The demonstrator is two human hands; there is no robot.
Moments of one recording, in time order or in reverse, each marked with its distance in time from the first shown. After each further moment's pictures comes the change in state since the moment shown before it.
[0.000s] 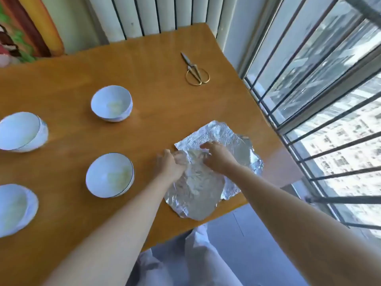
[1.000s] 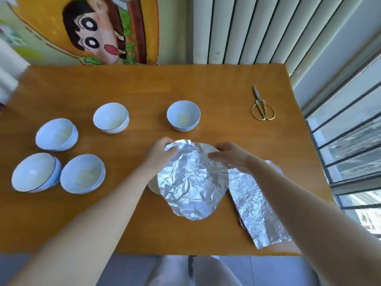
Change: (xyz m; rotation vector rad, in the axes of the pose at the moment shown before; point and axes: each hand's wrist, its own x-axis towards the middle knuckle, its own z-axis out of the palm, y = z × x) left_hand -0.030 -0.071 -0.165 -0.419 0.307 0.106; right_hand 0.056 -0.136 -0.026 0.393 -0.387 -0.171
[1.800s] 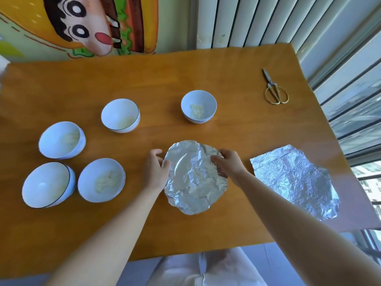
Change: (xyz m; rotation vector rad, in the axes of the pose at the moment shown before) left_hand -0.005 -0.101 -0.035 0.023 0.148 -0.162; right_hand 0.026 0.012 0.119 0.292 0.378 0.208
